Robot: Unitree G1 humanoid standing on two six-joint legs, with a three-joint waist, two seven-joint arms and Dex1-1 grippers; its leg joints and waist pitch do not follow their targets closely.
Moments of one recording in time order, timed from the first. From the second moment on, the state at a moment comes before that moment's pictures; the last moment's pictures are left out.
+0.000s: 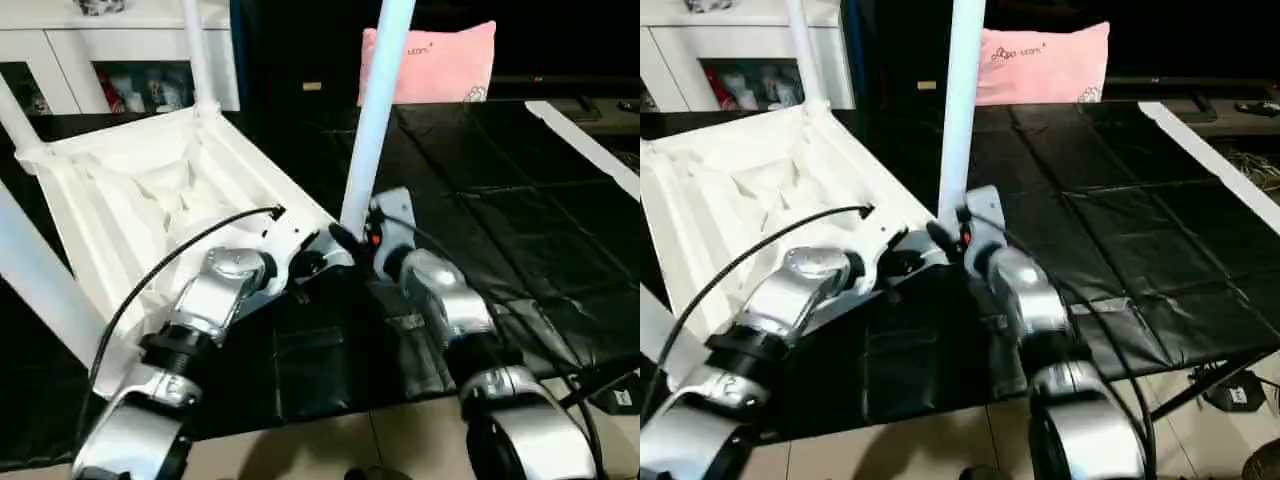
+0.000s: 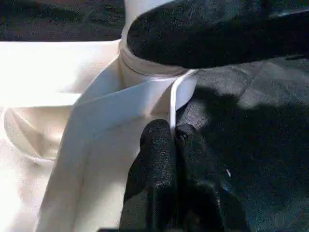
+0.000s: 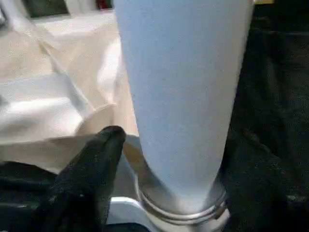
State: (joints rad) left arm -0.62 0.22 -0.22 0.51 0.07 0.38 -0.79; right arm -0.61 -0.01 -0.03 0.75 0.15 0.08 0.55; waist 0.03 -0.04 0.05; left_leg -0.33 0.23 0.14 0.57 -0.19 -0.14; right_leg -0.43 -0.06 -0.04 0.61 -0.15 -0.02
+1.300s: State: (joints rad) left arm -0.58 0.49 -0.35 0.48 -0.03 0.11 -1.44; right arm -0.55 -0.30 0.19 0.64 0.22 0.07 1.46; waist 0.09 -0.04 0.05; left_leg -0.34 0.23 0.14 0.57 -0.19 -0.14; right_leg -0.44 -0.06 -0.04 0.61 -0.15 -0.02
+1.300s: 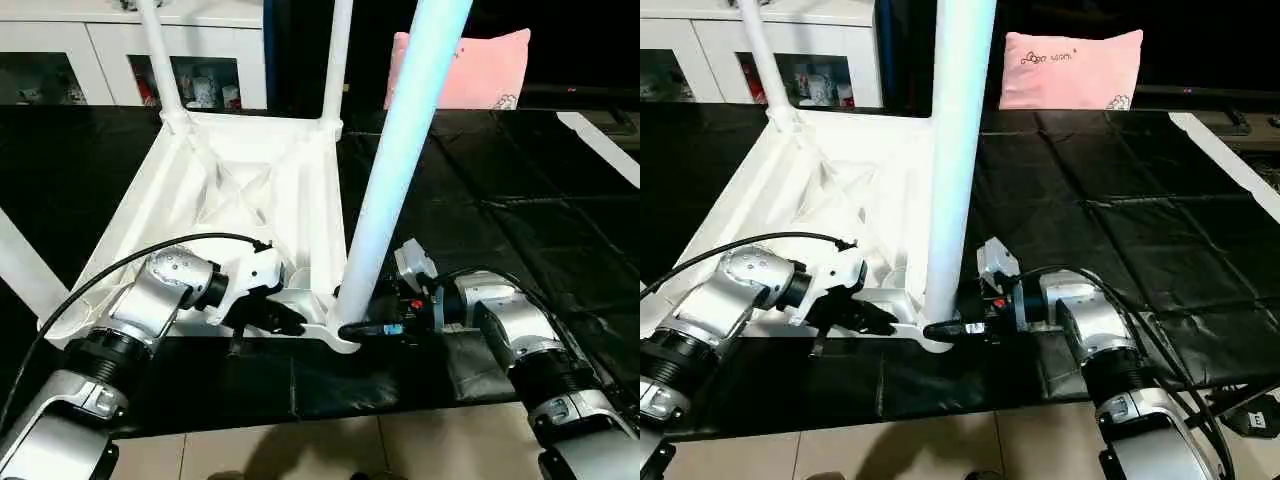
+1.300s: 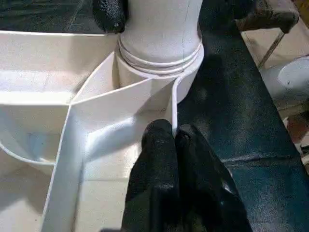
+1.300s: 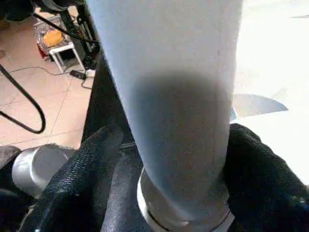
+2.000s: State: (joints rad) left arm -0.55 0.44 -0.28 0.43 -0.02 0.30 -1.27; right arm -0.51 -0.23 0.14 0.56 0.19 0.18 1.20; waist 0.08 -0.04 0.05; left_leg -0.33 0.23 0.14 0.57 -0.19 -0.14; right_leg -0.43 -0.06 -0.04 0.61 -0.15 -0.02
